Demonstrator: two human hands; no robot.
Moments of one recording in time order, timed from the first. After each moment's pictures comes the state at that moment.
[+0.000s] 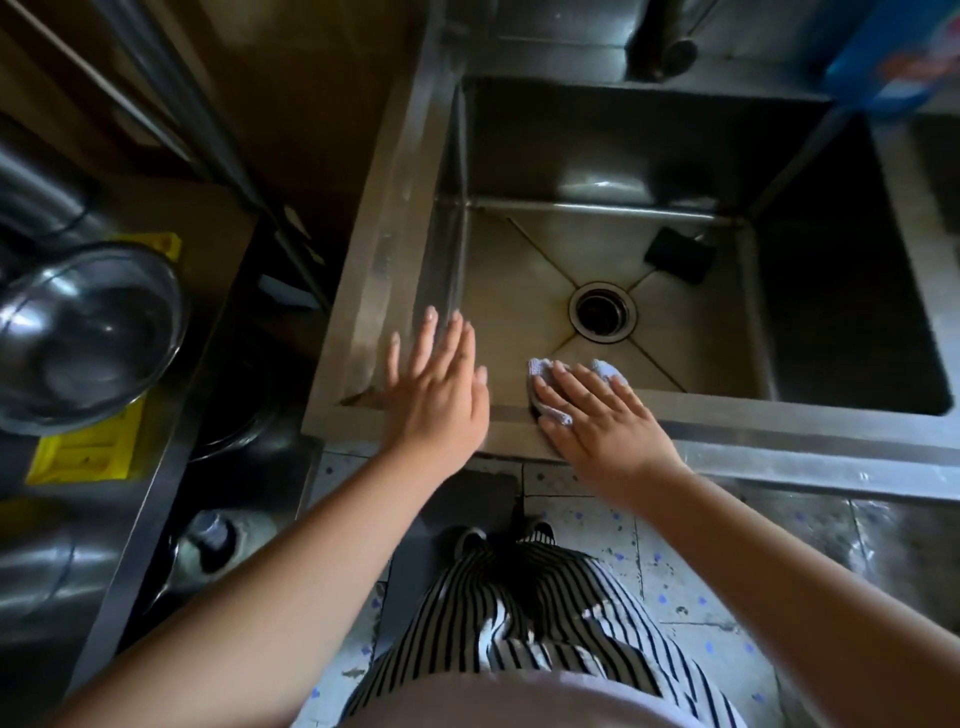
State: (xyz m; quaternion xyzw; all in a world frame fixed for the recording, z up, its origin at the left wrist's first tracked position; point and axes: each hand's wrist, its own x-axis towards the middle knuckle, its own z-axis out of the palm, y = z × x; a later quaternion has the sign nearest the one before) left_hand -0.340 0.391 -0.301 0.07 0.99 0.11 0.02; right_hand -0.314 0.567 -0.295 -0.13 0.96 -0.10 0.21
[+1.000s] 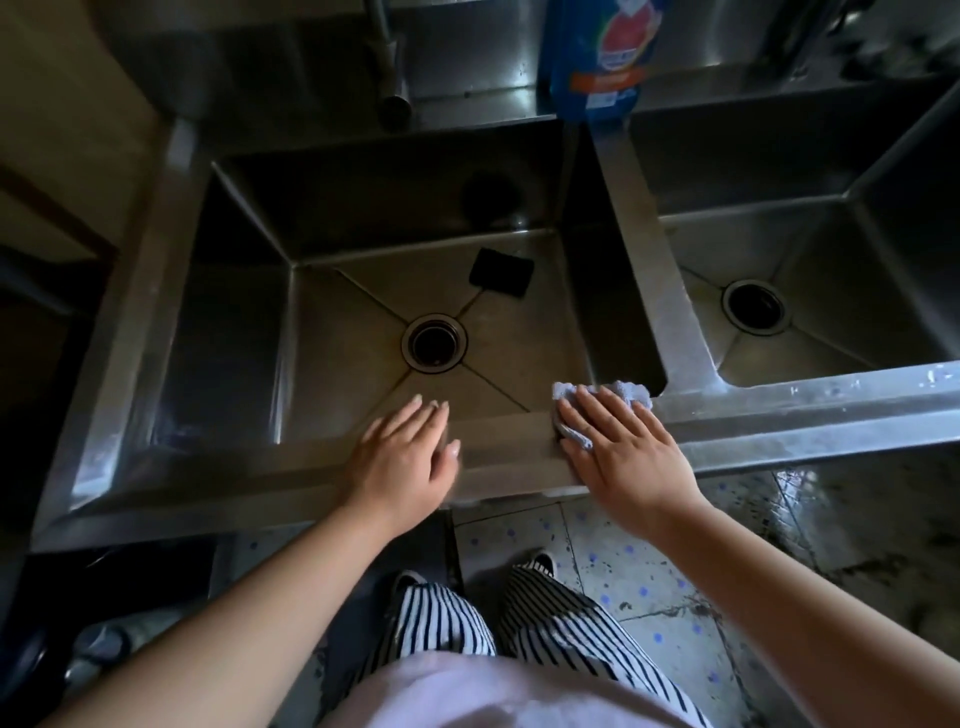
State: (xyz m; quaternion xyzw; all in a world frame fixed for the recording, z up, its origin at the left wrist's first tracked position) left_hand -0.324 0.583 -0.301 0.21 0.96 0.10 0.14; right_hand -0.264 0.808 -0.294 -0.01 0.99 -0.09 0.14
